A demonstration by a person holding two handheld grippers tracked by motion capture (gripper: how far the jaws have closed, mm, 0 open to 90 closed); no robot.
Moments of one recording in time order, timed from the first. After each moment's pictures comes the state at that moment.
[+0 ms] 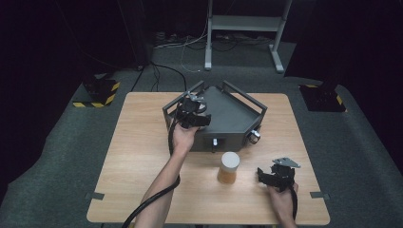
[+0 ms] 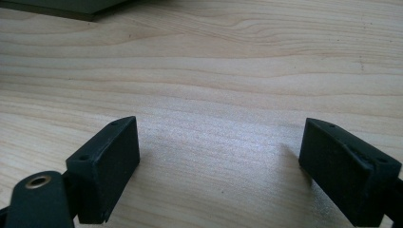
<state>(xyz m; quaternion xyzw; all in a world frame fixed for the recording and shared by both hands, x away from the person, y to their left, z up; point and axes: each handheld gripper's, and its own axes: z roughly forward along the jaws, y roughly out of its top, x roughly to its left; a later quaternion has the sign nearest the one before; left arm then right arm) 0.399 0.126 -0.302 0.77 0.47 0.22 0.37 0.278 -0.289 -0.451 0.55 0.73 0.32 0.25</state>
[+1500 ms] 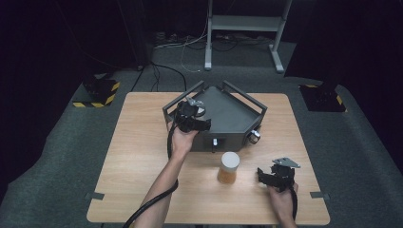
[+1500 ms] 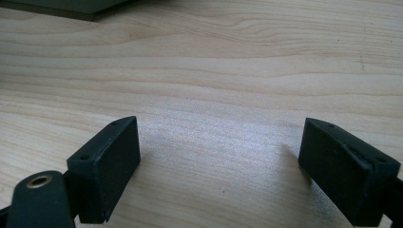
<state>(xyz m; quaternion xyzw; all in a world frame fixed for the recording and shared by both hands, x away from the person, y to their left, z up) 0.392 0.131 -0.314 0.77 0.47 0.22 0.37 0.277 -0.288 -0.451 0.55 0.73 0.32 0.25</state>
